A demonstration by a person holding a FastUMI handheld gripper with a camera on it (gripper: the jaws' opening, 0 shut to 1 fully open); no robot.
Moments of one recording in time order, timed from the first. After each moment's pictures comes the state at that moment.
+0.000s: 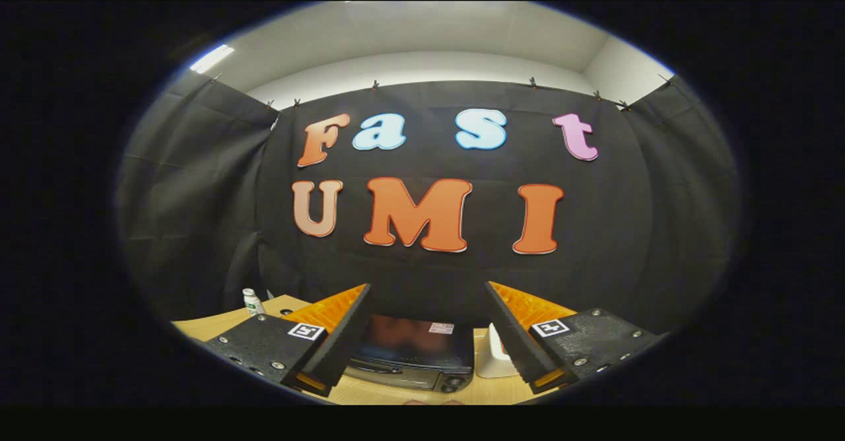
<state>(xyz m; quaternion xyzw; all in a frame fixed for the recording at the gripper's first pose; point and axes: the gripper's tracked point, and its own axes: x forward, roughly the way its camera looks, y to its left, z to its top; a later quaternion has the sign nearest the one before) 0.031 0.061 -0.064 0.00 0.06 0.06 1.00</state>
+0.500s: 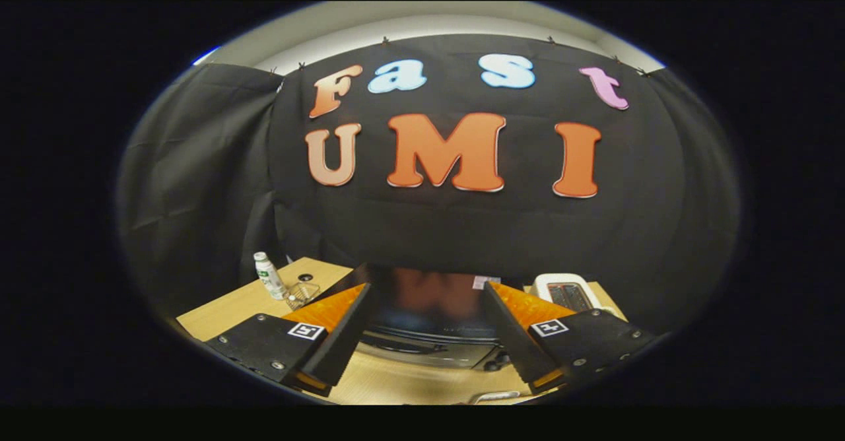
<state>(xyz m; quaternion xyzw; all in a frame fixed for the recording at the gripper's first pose) 0.039 0.120 -0.186 0.01 0.20 0.10 0.97</state>
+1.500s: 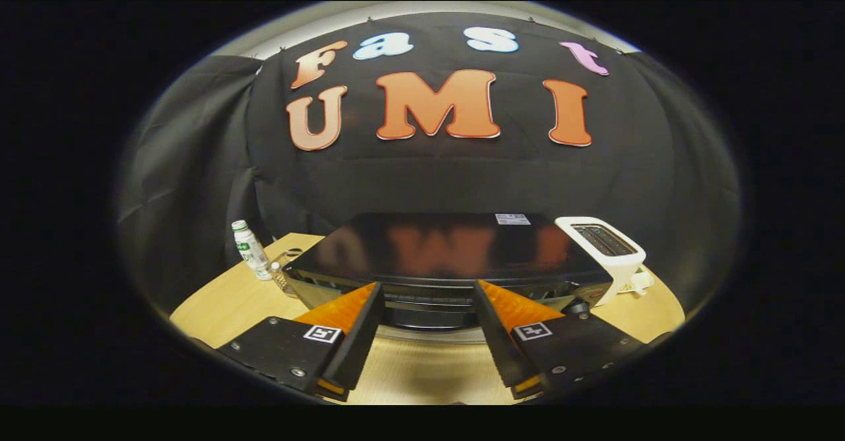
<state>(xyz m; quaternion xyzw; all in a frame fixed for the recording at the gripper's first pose) 0.010 0.158 -0.283 0.02 0.25 0.06 0.97</state>
